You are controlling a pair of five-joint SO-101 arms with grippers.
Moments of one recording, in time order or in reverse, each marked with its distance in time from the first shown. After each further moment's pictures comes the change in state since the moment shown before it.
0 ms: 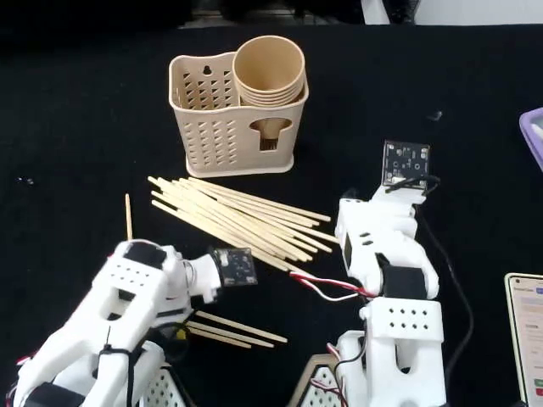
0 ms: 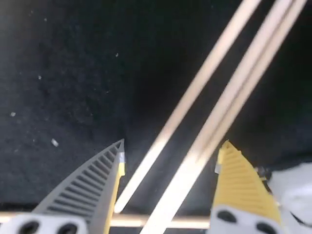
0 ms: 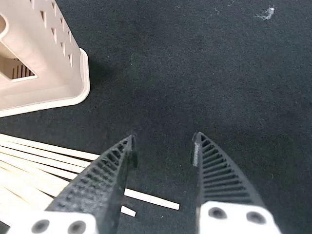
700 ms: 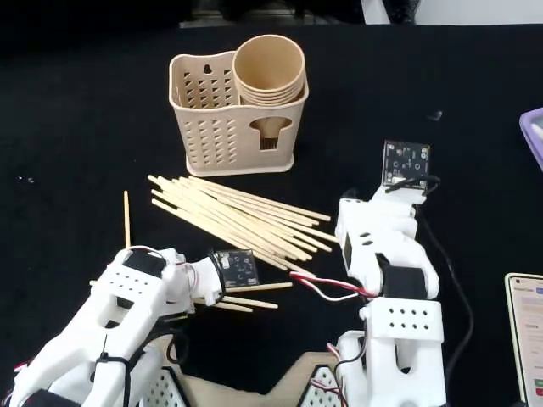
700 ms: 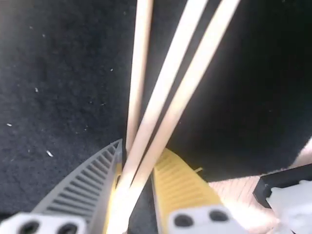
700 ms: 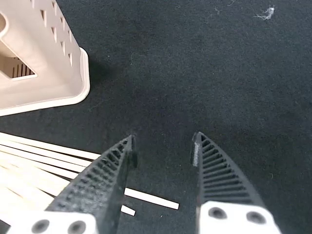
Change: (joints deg) left arm 0.5 -0.7 2.6 -4.7 1.5; right arm 0.0 0.0 0.0 0.0 0.0
